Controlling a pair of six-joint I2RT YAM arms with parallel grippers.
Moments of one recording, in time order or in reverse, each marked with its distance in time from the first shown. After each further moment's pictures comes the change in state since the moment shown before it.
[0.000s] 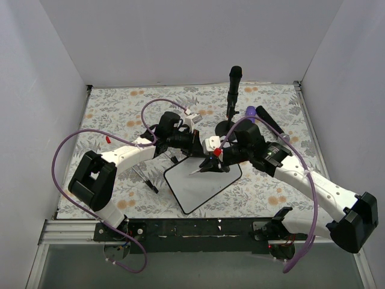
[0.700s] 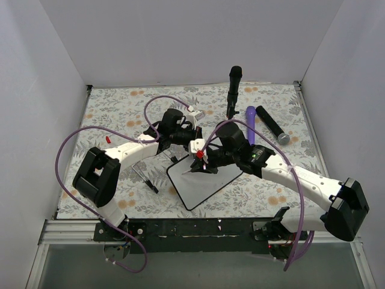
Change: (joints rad) left arm -0.001 0.052 0.065 -0.001 -0.006 0.010; right arm 0.139 0.119 -0.020 0.166 0.199 0.101
